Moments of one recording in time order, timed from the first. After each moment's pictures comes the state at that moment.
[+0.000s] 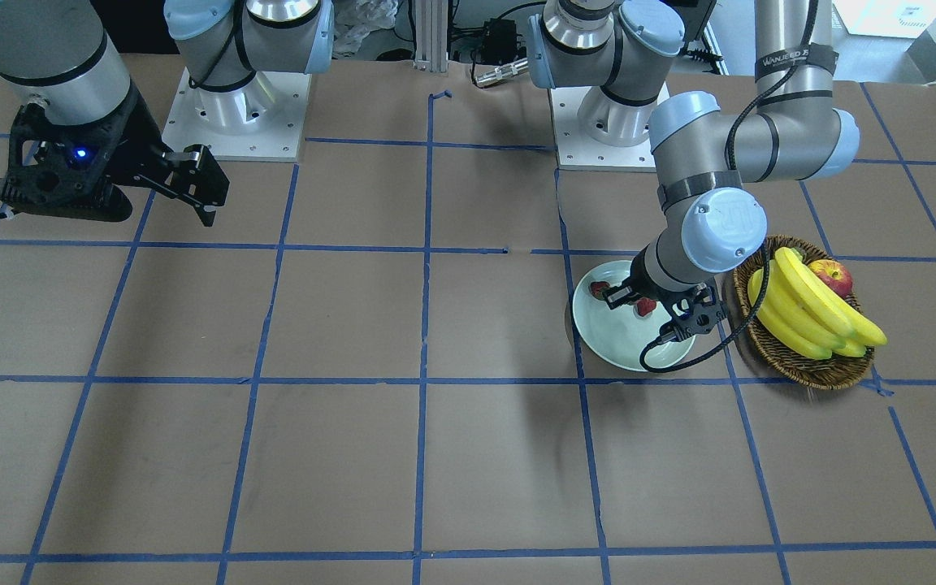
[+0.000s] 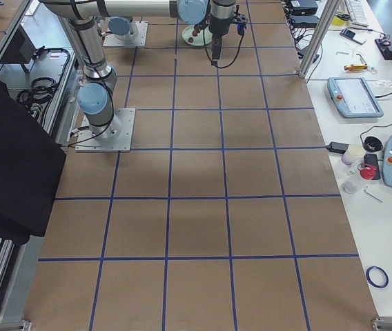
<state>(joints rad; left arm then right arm) -1.44 -1.79 -2.00 -1.23 1.64 -0.35 1.55 -1.52 1.51 -1.49 -1.62 0.04</state>
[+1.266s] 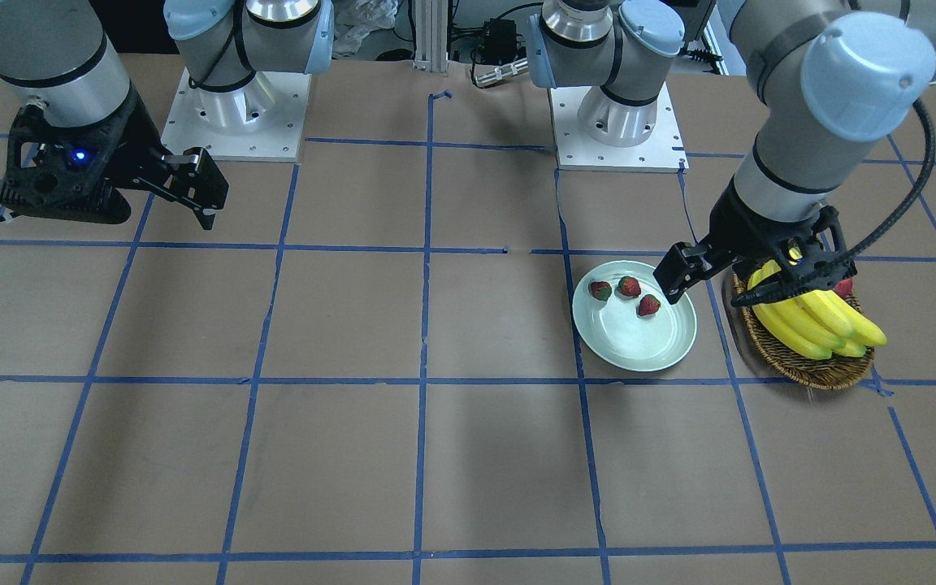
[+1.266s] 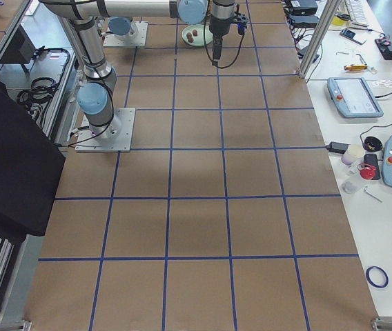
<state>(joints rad) -1.47 -1.67 -1.59 -1.44 1.62 -0.22 1.55 -1.52 1.51 -1.50 -1.62 0.04</state>
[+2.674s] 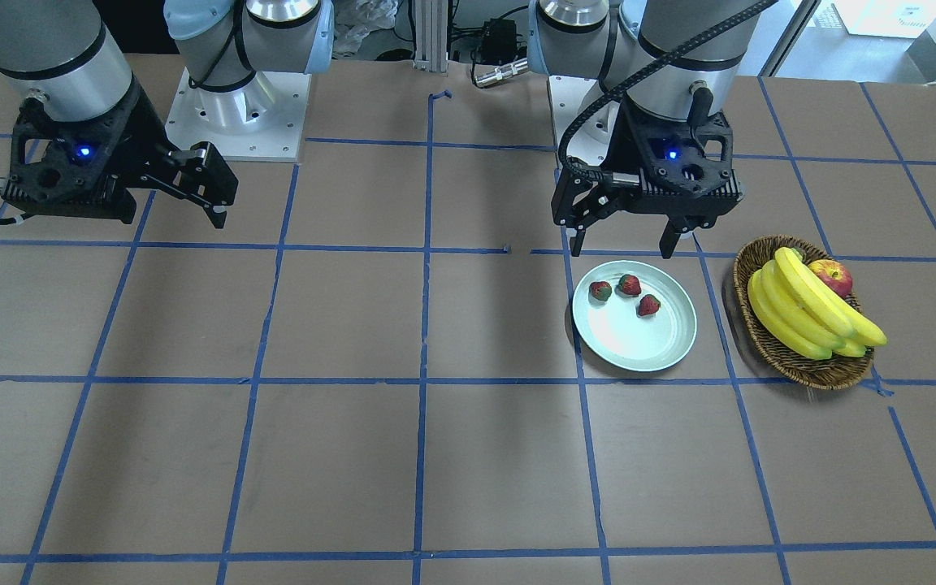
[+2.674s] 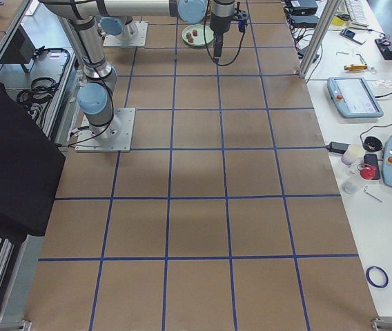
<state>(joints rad) -1.67 -1.62 -1.55 -1.37 1.61 -0.07 1.55 -1.52 1.50 -1.52 -1.56 0.02</state>
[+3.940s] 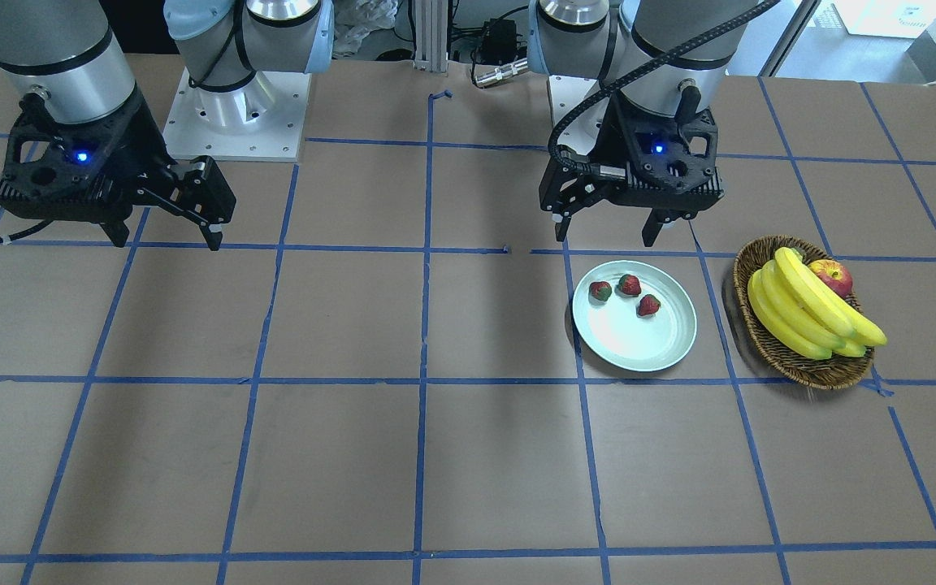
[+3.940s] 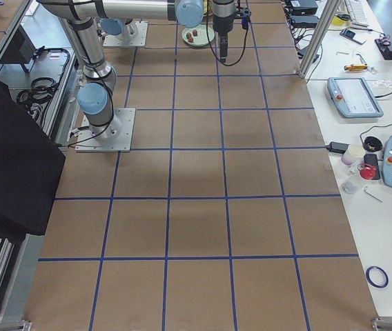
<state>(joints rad) -1.67 -1.61 -1.56 -1.42 1.56 -0.07 1.55 -1.53 1.55 -1.67 -1.57 0.01</state>
